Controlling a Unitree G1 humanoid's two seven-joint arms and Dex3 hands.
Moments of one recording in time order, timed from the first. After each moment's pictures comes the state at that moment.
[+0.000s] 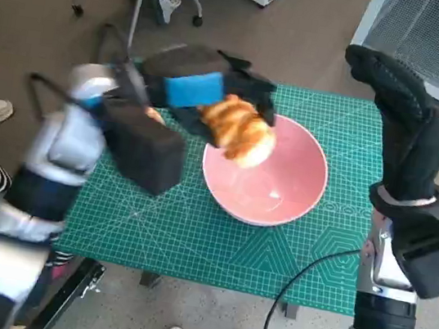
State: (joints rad) left arm -1.06 0.40 -0.30 0.58 0.36 -0.38 -0.54; right arm -0.66 -0.23 -0.12 0.35 0.16 -0.64 0.31
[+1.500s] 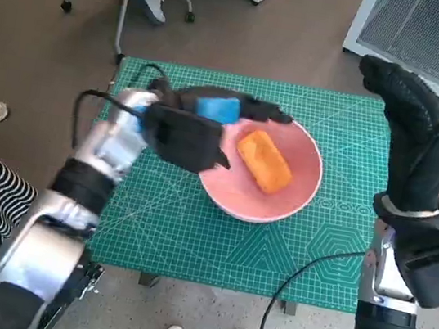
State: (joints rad) left arm -1.06 0.39 -0.26 0.77 0.31 -0.39 -0.63; right arm -0.61 -0.22 -0.14 0.32 0.15 -0.63 0.26
